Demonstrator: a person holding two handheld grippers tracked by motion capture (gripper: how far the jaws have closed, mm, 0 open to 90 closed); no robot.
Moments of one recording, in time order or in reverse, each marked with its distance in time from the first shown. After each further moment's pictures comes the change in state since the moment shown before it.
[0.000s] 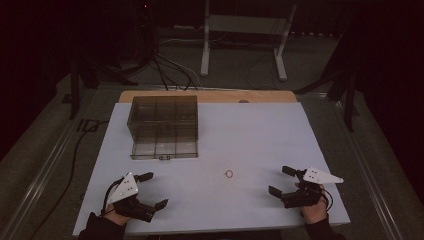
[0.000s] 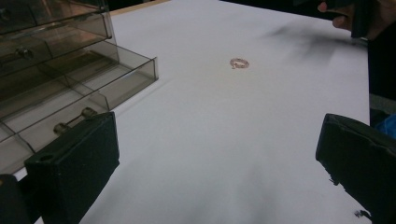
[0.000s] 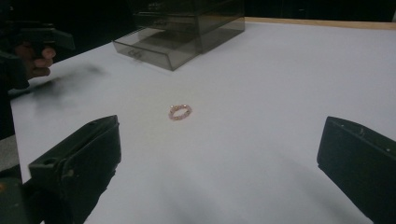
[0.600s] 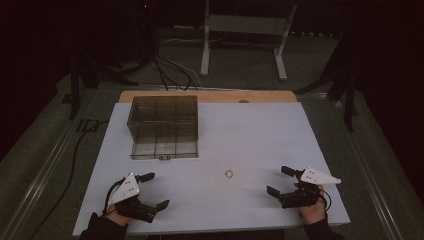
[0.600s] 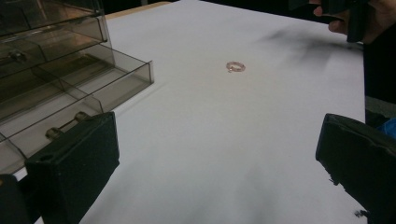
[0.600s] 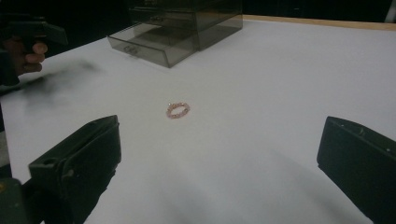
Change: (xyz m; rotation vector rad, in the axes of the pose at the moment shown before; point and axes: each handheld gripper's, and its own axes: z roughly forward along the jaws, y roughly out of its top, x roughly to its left) left arm -0.001 0.000 0.002 -0.013 -0.010 -0.003; right arm 0.004 0.001 0.003 0.016 -0.026 -0.016
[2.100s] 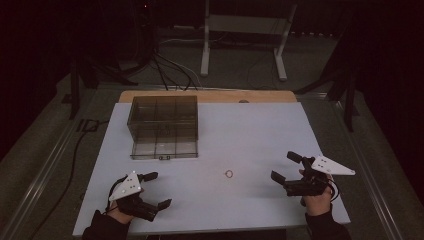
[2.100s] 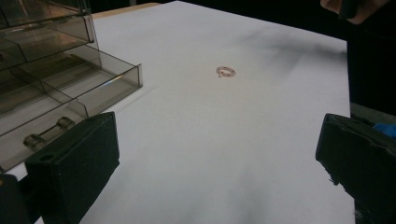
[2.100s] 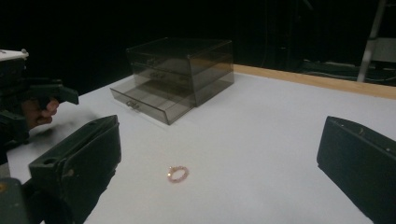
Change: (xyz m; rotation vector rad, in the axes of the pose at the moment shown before) left arm 0.002 0.003 0.006 -0.006 -0.050 -0.019; right arm 0.006 0.052 -0.014 -0.134 -0.025 -0.001
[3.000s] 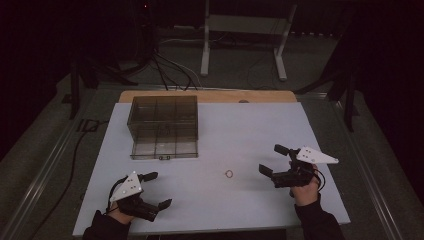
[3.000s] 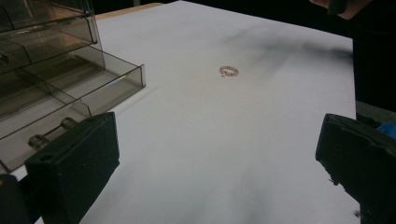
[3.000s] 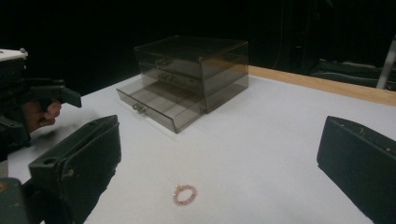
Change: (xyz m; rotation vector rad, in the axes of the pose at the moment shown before) left arm -0.002 0.000 0.000 0.001 0.014 0.008; right arm 0.001 0.010 0.037 0.023 0.050 -0.018
